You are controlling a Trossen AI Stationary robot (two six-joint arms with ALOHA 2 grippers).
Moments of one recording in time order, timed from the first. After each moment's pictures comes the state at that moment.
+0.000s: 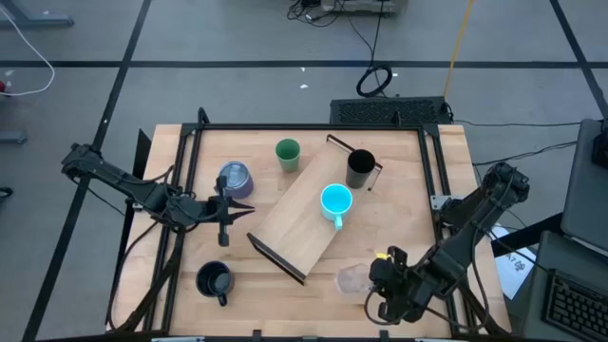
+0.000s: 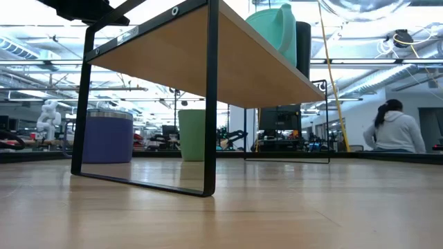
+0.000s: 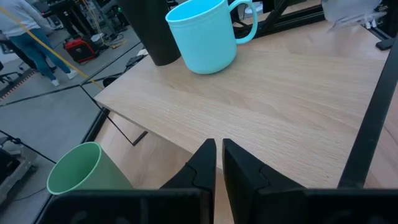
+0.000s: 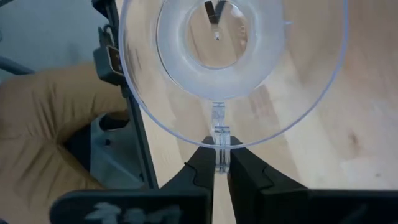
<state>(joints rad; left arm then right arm) -0.43 0.82 0.61 -0.21 -0.55 0.07 0.81 1.54 1.32 -0.89 0.30 1.11</state>
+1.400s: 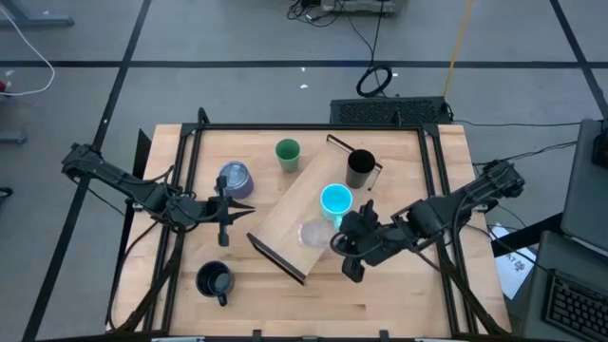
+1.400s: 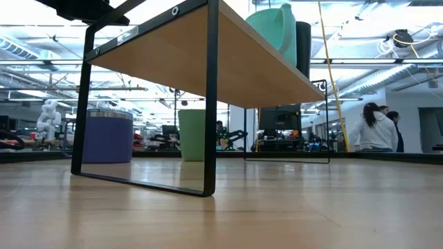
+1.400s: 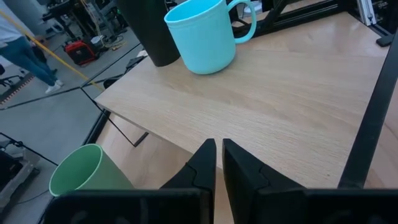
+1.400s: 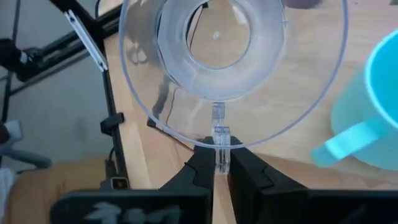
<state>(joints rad) -0.43 0.82 0.61 -0.21 -0.55 0.09 0.49 1.55 1.57 -0.87 0.34 0.82</state>
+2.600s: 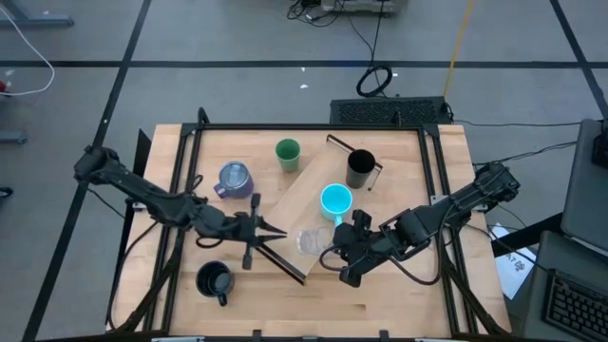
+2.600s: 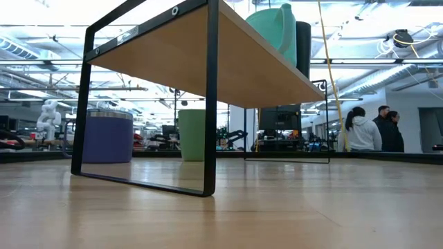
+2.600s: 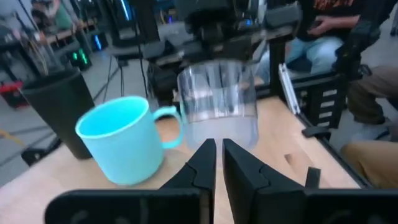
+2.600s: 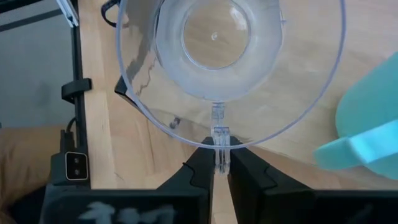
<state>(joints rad) -0.42 1.22 0.82 0.21 -0.34 0.10 0.49 1.61 1.51 -0.86 0.34 0.69</state>
